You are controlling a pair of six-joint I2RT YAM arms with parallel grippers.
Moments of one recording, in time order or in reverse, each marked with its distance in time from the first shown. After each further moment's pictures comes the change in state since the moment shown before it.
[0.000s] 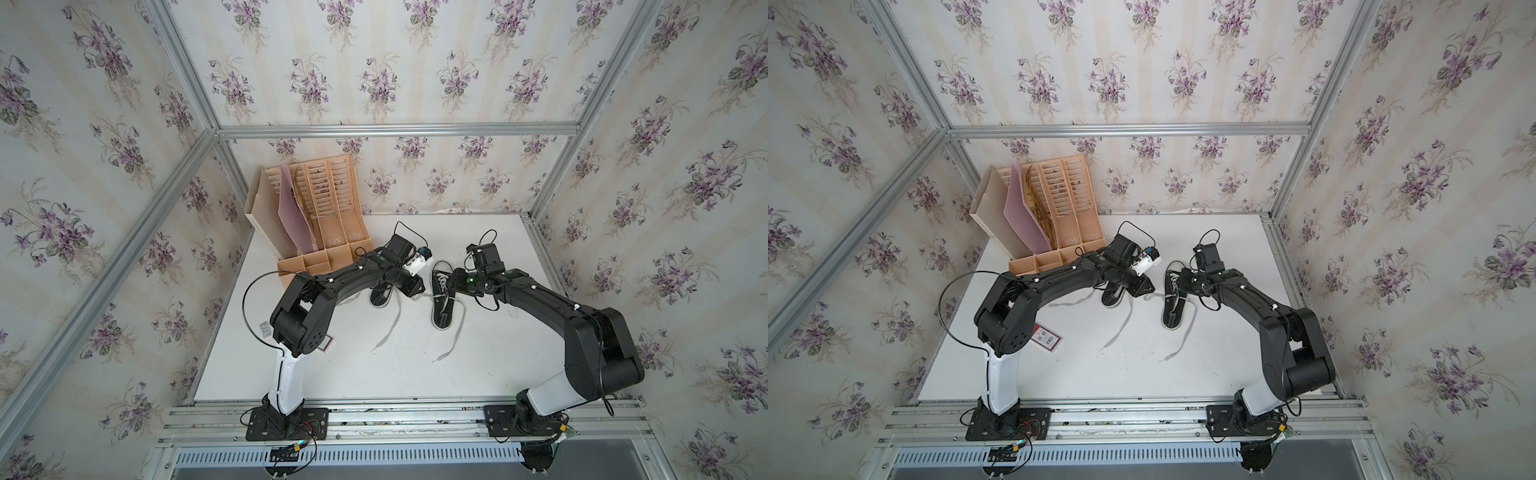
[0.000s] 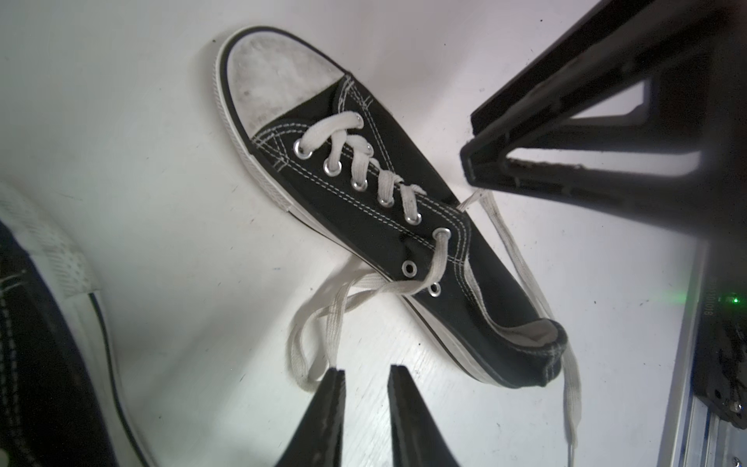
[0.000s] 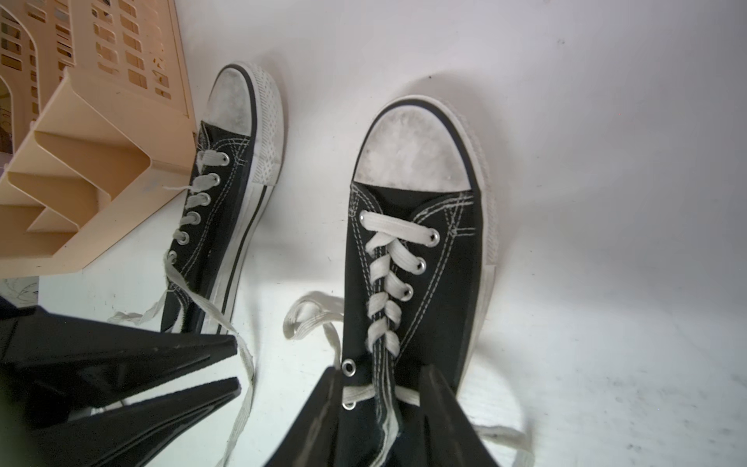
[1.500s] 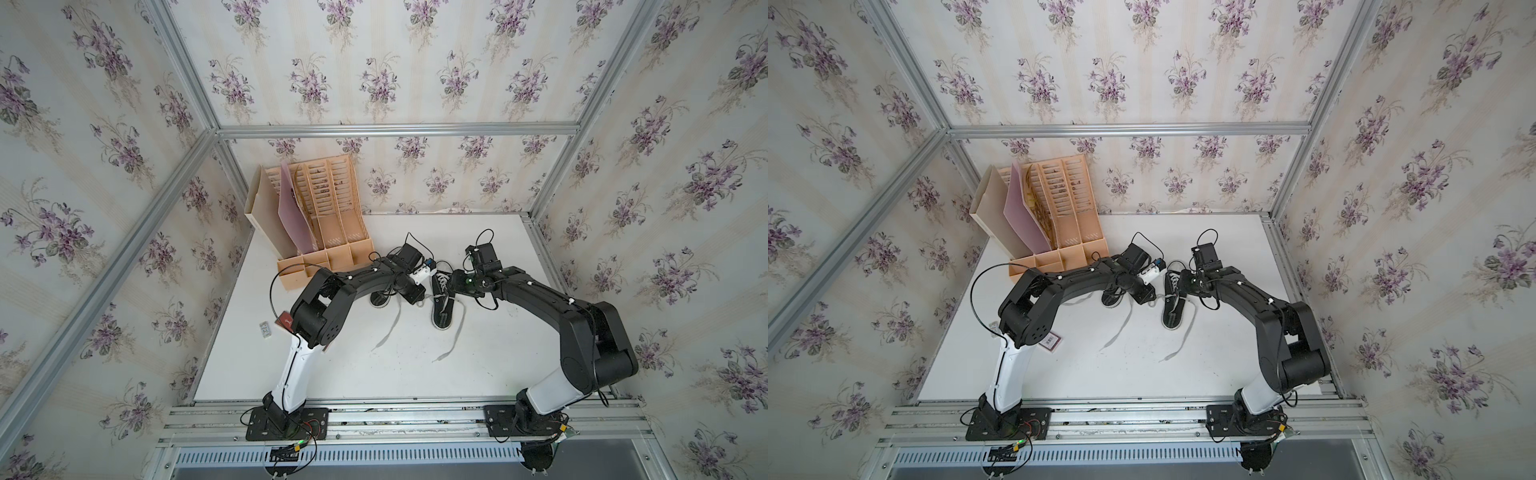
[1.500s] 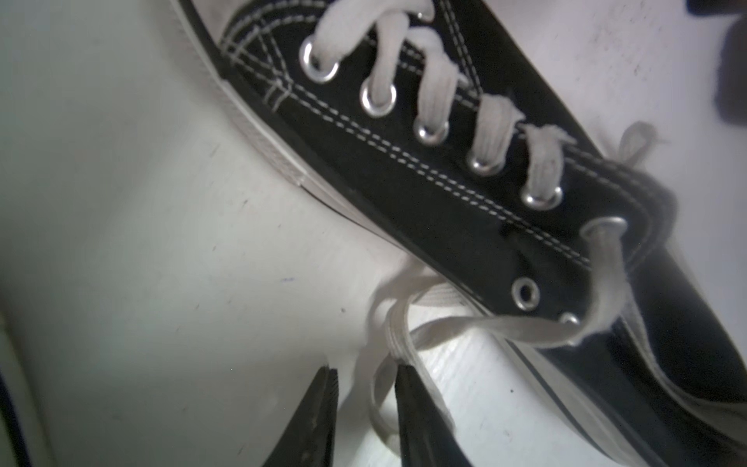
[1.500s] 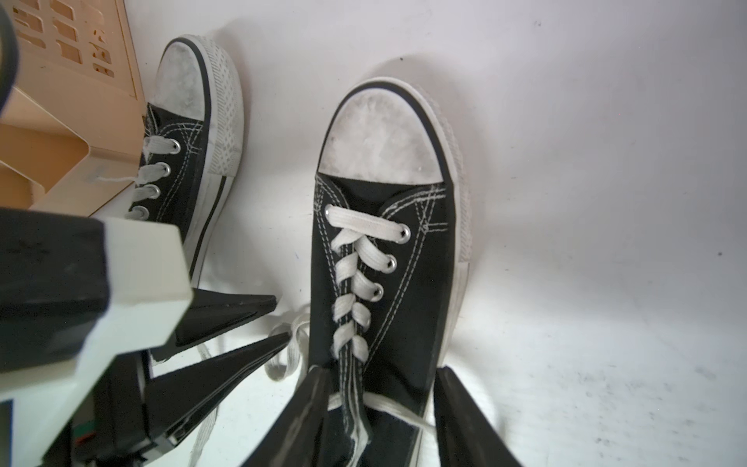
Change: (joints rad) left arm -0.044 0.148 0.070 -0.015 -0.141 0.072; right arm 0.000 0.040 0.028 -0.044 0.044 -0.032
